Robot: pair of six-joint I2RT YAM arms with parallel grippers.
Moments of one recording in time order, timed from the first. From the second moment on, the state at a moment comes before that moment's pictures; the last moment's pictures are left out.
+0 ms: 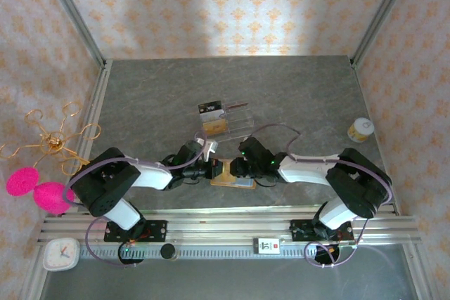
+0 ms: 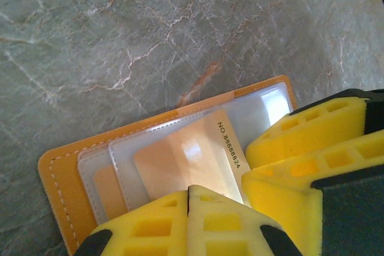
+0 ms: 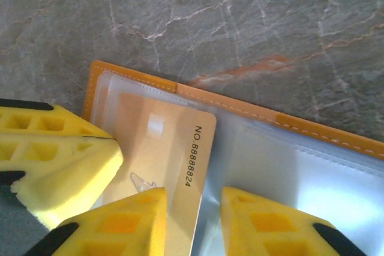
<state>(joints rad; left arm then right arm) -0.68 1.56 0.41 0.47 0.31 -0.64 0.86 1.52 0.63 -0.03 -0.13 0.84</state>
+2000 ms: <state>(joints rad) -0.54 1.10 0.16 0.69 0.51 -0.82 0.74 1.22 0.72 -0.20 -0.45 0.46</state>
